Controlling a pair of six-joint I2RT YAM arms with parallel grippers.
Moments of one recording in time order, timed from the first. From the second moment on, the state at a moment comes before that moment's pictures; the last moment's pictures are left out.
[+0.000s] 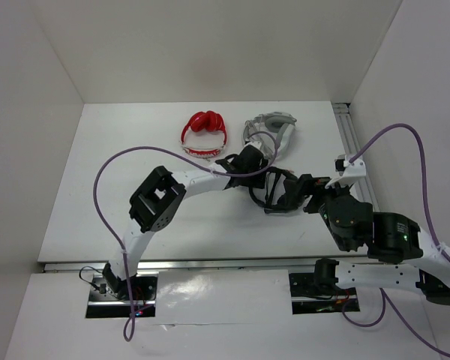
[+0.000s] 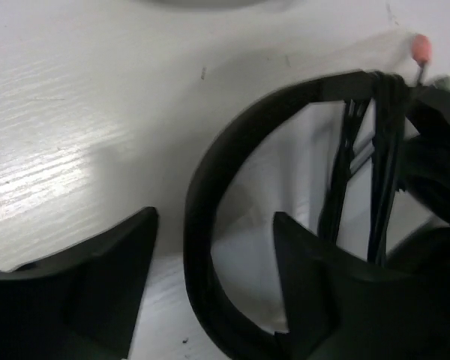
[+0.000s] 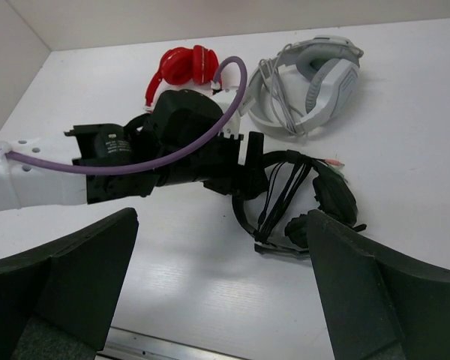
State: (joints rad) left arm -0.81 2.23 1.66 -0.23 -0.14 -0.53; right arm 1.30 0.67 1.15 -0.85 1.06 0.57
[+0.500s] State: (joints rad) left arm -0.91 1.70 1.40 -0.36 -0.38 -0.58; right arm 1.30 0.69 1.15 -0.85 1.02 0.57
